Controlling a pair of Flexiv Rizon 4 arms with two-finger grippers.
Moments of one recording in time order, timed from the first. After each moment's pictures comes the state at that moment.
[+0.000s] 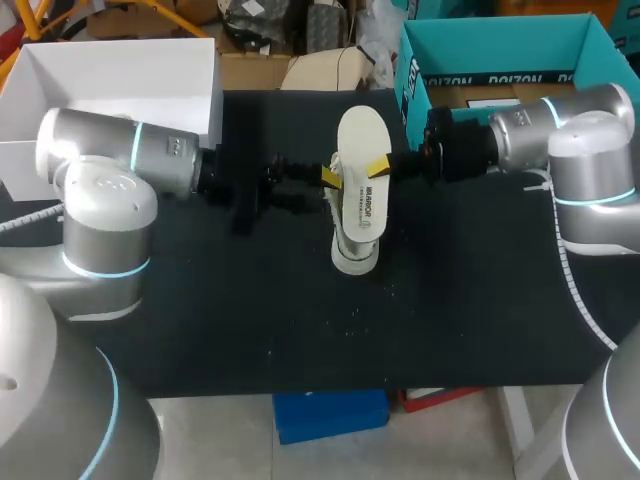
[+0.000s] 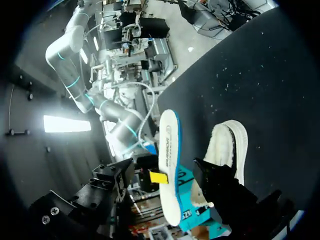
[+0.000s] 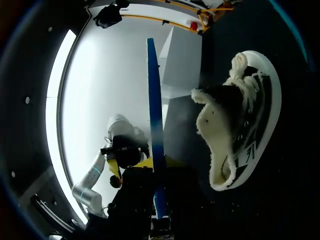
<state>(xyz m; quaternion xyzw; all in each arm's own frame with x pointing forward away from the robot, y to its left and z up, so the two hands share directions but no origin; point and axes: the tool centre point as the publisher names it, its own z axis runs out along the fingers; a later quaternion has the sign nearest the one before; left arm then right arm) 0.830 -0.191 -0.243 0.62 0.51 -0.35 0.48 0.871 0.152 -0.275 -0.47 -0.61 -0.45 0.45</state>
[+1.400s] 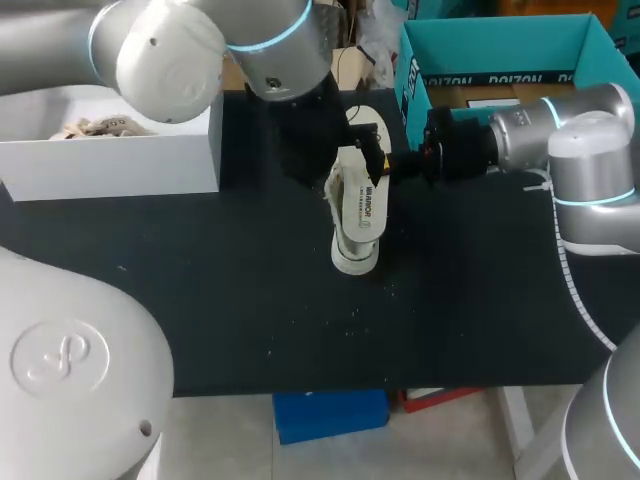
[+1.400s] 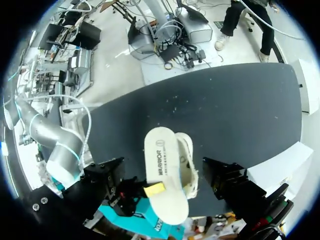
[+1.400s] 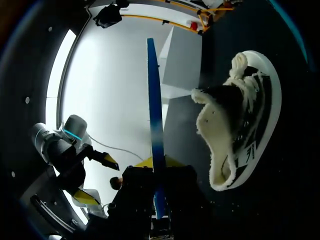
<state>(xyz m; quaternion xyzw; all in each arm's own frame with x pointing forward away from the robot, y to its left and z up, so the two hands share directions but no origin) 0.804 -0.218 -0.199 0.77 0.62 -0.06 0.15 0.871 0.152 -0.275 -0.47 -0.61 -0.45 0.45</state>
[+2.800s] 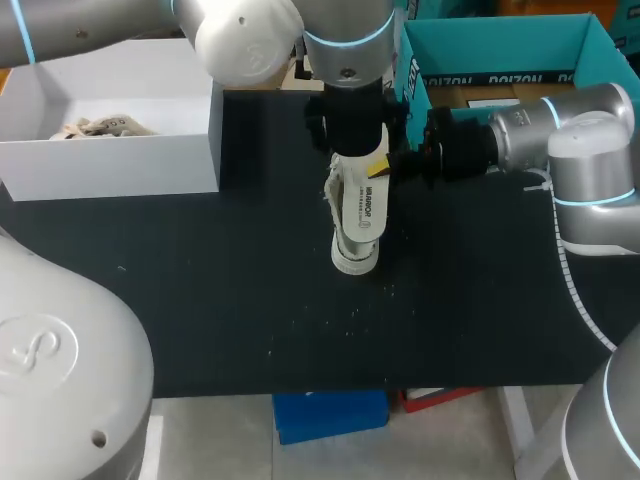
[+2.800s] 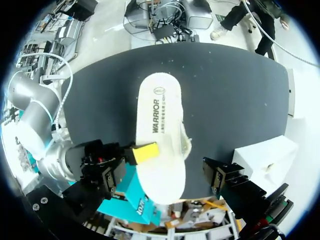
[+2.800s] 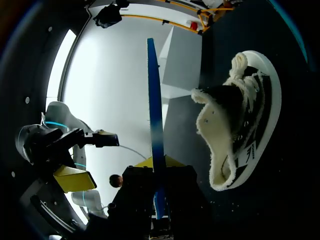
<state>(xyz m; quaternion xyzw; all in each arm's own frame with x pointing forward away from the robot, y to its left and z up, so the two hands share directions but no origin) 0.885 -0.242 -0.203 0.72 0.68 0.05 0.15 0.871 0.152 -0.275 -0.47 -0.61 -0.45 0.45</state>
